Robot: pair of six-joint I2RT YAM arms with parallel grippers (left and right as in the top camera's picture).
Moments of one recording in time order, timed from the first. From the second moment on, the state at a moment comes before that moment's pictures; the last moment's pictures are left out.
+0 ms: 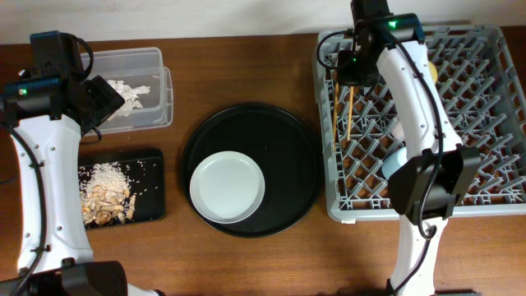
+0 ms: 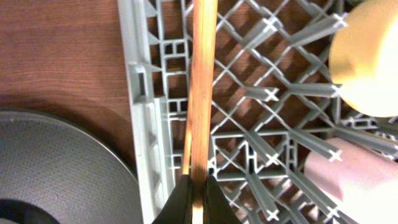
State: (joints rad) left arm 0.17 1.67 1.81 -1.27 -0.24 -0.58; right arm 0.14 2.21 2.28 -1.31 0.05 0.20
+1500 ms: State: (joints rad) left arm 0.17 1.67 1.81 -1.27 -0.24 -0.58; right arm -0.32 2.04 2.46 -1.69 0.12 0.27
